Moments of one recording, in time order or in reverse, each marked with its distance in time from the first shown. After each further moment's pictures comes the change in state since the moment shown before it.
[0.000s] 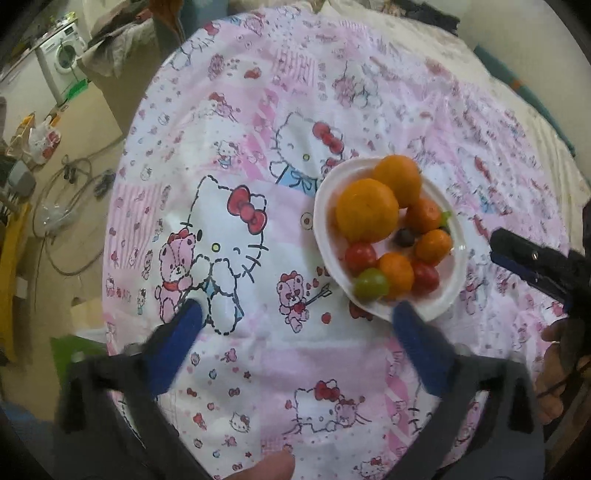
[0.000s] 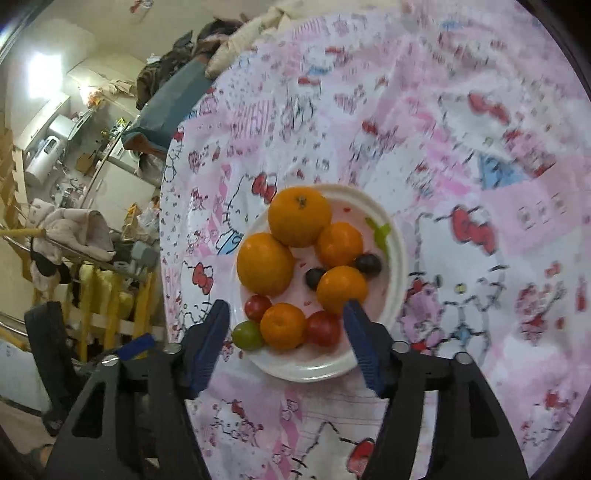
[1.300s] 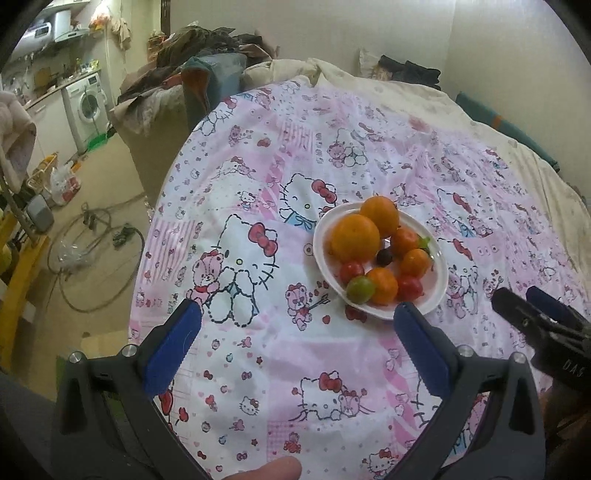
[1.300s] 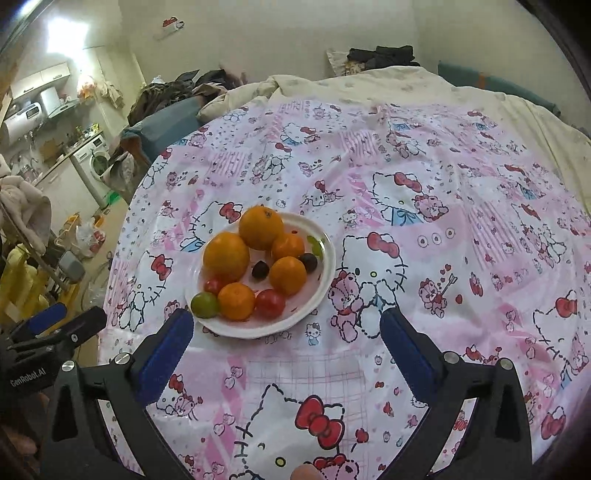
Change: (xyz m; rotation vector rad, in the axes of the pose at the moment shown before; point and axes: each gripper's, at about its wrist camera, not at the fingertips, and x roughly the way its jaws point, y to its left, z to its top) left arm -0.055 -0.008 -0.060 0.030 -0.309 0.049; right arm -0.055 0.043 -0.097 -0.201 -0.310 -0.332
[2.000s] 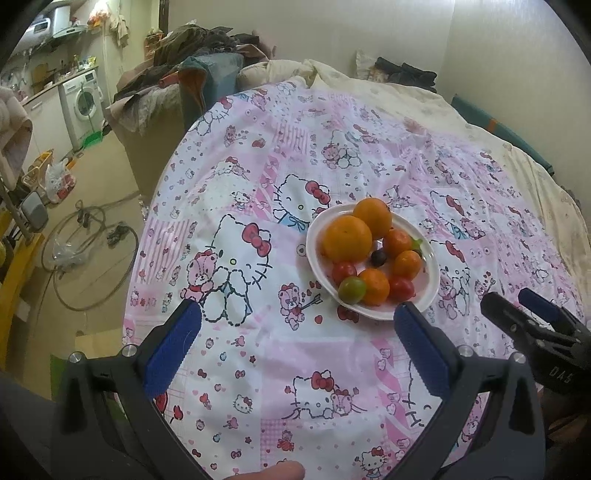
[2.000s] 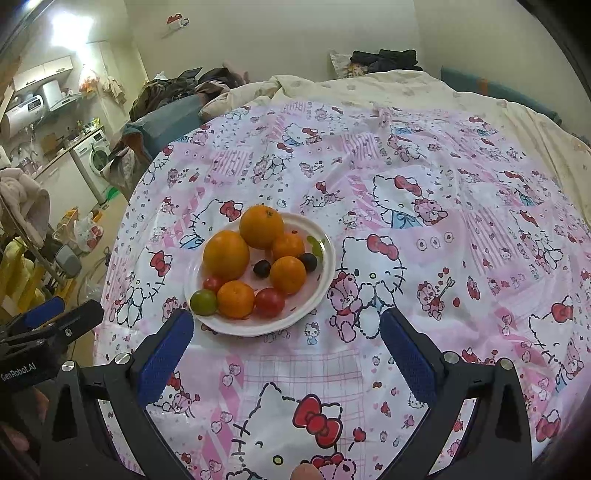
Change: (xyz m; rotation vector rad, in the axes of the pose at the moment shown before) left arm -0.003 -0.001 0.001 -0.013 0.001 -0.026; right arm 0.000 0.003 -0.001 -0.022 -0.002 -0.010
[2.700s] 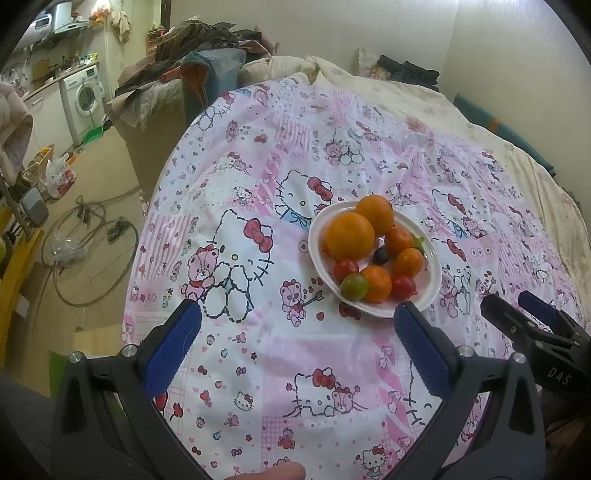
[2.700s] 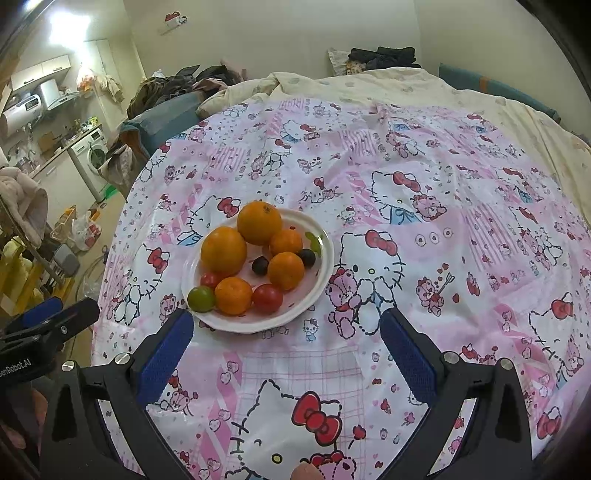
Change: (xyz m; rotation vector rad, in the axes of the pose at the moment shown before) left arm 0.002 0.002 -0.002 -0.010 0.017 0.001; right arm 0.002 -0.001 -0.002 0.006 0.015 -0.006
